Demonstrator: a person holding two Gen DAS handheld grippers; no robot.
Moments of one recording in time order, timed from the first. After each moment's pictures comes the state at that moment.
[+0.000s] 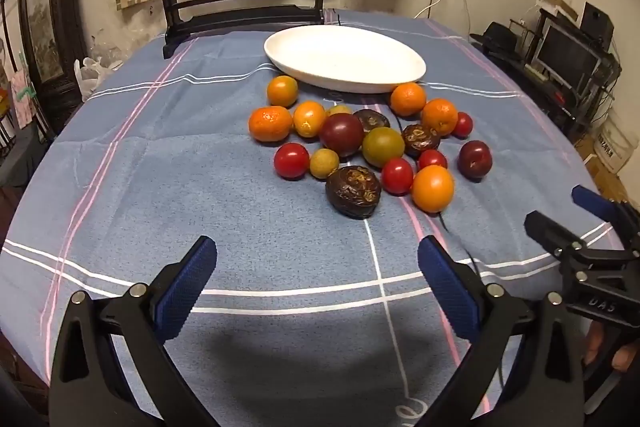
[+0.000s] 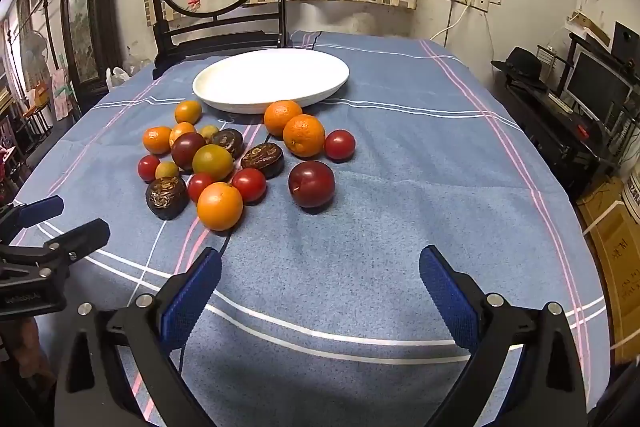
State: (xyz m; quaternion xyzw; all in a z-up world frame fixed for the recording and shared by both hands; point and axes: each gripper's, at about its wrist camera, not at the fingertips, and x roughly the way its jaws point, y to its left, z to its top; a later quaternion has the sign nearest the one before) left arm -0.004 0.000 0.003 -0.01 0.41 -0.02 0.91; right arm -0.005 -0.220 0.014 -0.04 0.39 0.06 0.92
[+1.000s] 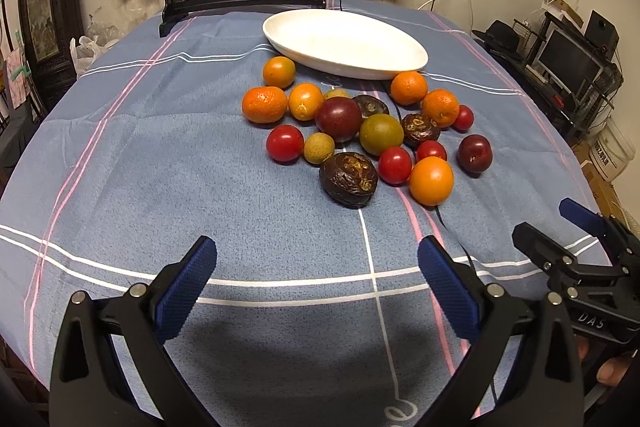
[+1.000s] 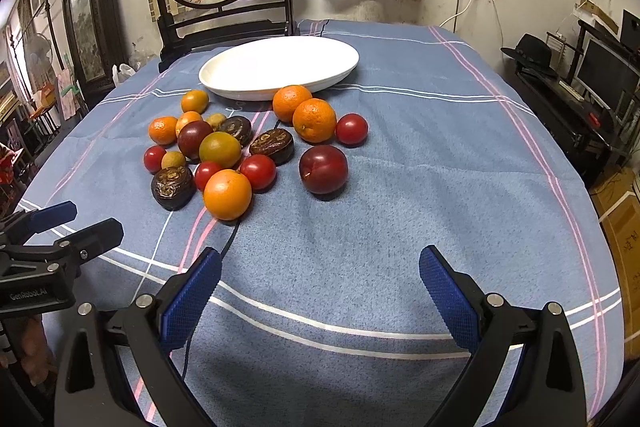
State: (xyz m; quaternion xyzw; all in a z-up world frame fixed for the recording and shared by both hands) left arm 0.004 -0.002 -0.007 -0.04 0.44 -0.02 0.90; right arm -0.003 -0.224 -0.001 -0.02 0.41 0.08 0.91
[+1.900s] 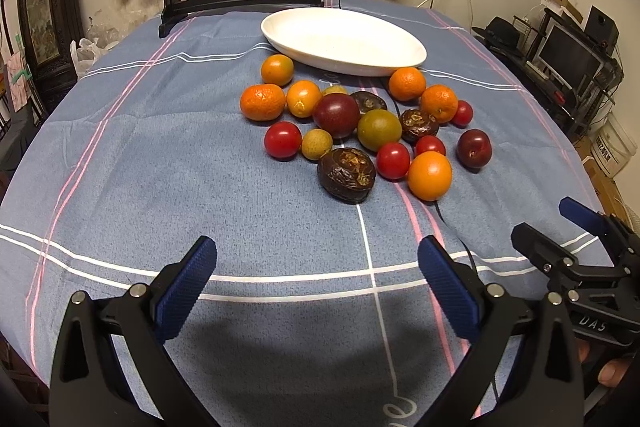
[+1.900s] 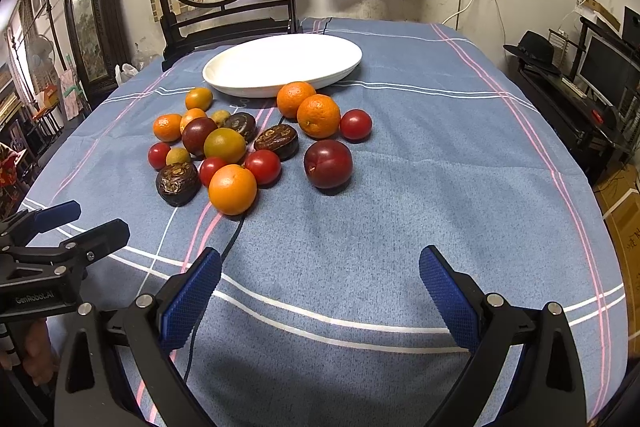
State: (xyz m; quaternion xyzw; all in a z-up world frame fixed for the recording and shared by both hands) left arm 0.001 -0.006 -0.008 -0.03 0.44 -0.02 0.90; right arm -0.006 -0.223 -0.002 -0.02 0.41 0.09 0.91
